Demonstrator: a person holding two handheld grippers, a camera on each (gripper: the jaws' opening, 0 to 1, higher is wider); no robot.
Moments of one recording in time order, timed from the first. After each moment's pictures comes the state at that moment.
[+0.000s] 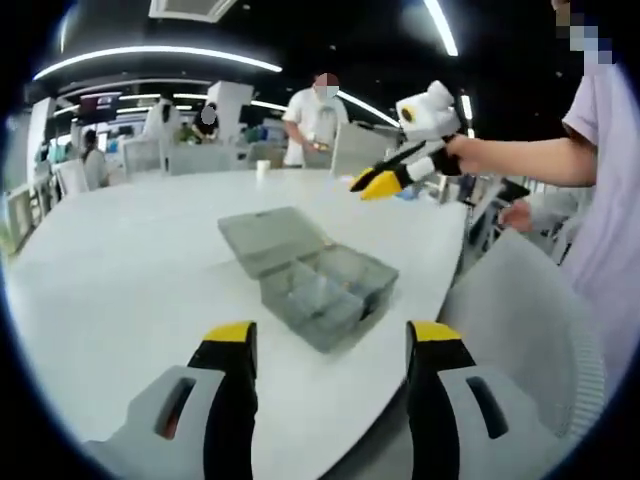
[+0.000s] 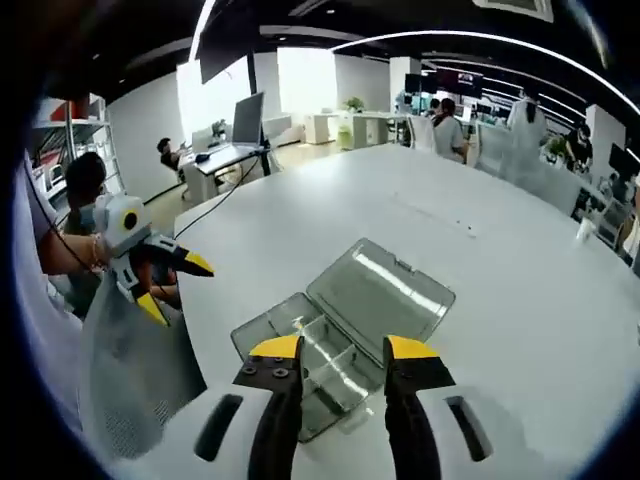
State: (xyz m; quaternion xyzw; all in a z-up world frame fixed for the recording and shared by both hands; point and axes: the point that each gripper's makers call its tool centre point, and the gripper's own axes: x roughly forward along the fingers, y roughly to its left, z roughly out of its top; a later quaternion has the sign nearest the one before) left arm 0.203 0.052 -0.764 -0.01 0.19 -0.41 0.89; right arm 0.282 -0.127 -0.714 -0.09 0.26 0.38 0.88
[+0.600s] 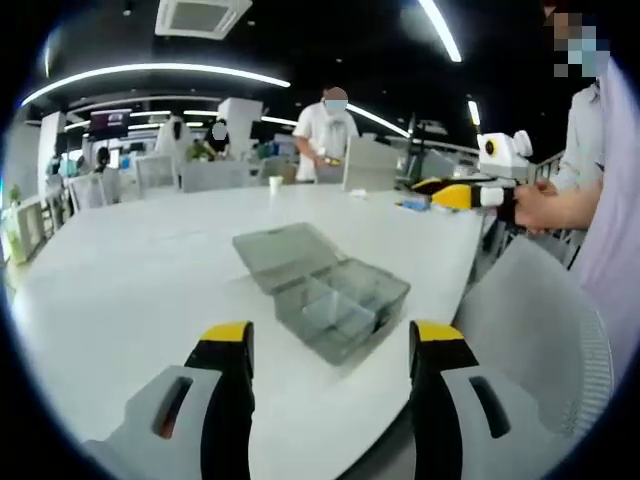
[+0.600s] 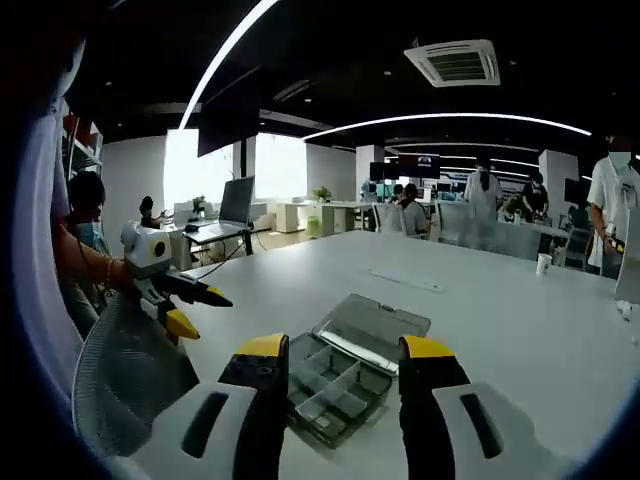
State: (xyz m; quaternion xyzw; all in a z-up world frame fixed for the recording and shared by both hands) left arm 0.206 0.055 -0.752 0.00 0.15 -0.40 0.91; right arm 0.221 -0.138 -0.703 -0.07 0.13 0.34 0.93
